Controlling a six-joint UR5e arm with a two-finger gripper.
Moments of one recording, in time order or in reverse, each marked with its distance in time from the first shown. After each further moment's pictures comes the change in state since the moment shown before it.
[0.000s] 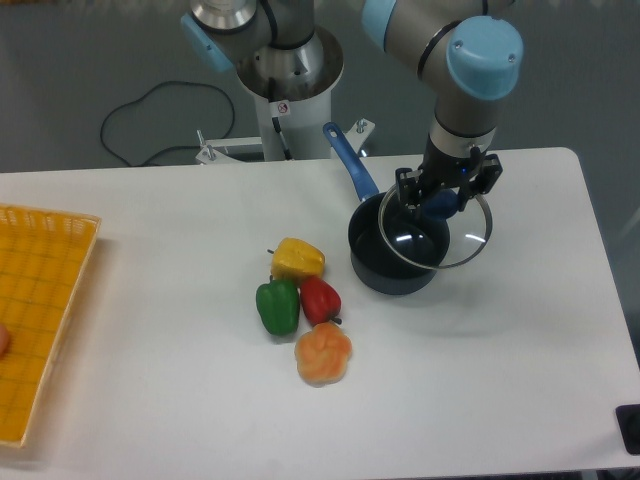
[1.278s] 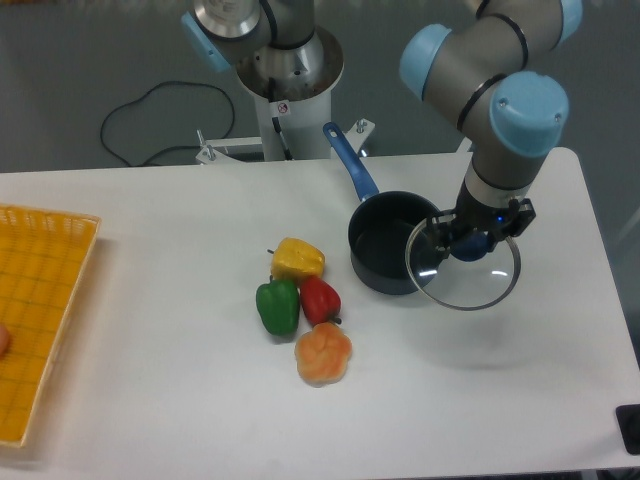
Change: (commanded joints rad) arm -0.011 -0.219 0.181 0.001 0.003 -0.002
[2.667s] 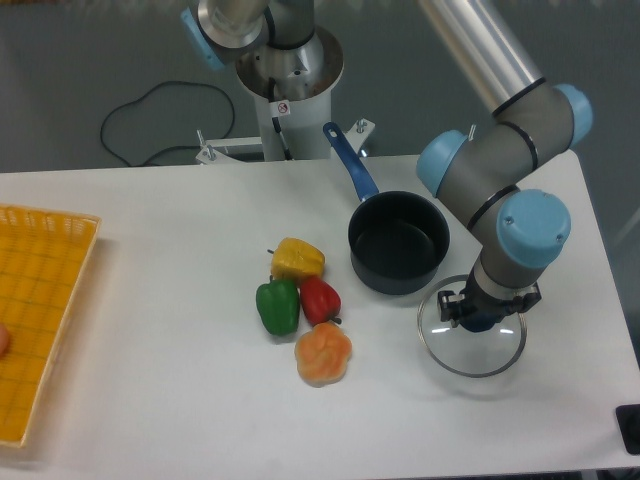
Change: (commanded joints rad) arm -0.069 -0.223 0.097 0.120 0.023 -0.008
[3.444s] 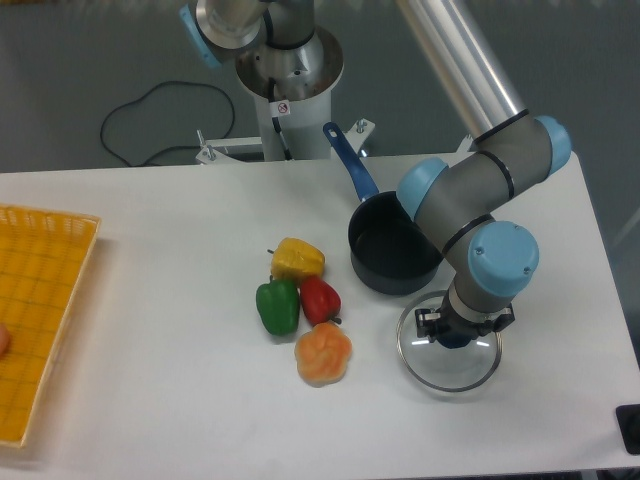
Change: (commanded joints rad) arm -0.032 -0.020 -0.031 0.035 -0.002 -0.020
